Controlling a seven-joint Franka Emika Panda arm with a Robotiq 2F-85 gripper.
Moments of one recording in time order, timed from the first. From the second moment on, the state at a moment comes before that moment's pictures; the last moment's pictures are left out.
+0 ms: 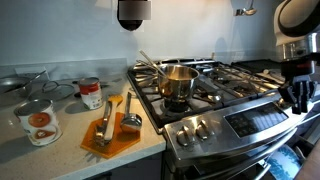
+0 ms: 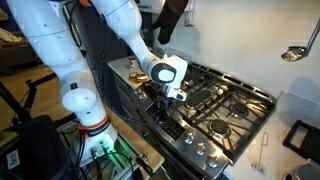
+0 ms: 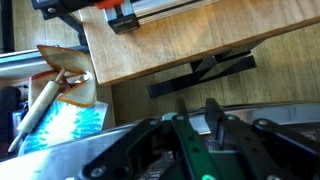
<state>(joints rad) -0.29 -0.06 -0.27 -2.73 -0.26 2.26 -0.07</state>
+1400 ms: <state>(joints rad) -0.27 0.20 -0.23 -2.62 -0.18 2.39 -0.14</state>
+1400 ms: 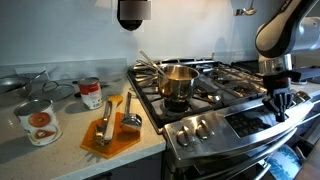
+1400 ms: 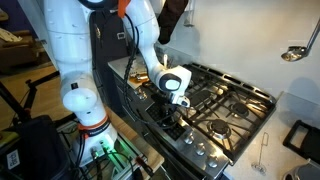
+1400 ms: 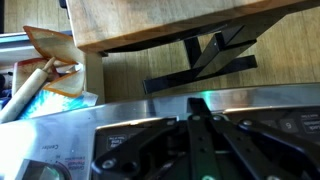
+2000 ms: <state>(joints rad) -0.27 0.25 -0.22 -2.58 -0.16 2.41 -0.14</state>
